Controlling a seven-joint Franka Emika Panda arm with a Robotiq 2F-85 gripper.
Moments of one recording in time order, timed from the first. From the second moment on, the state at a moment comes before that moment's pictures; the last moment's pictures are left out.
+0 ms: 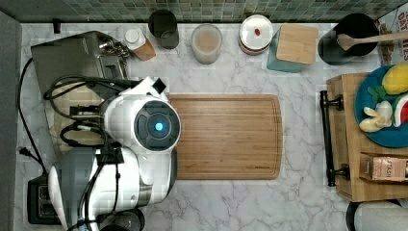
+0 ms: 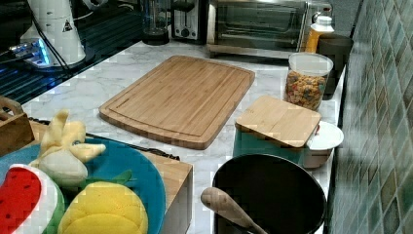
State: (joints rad) arm 0.23 -0.07 0.11 -2.06 0.63 0.63 -0.77
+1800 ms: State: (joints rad) arm 0.31 0.30 0.20 -1.78 0.51 0.67 -0.75
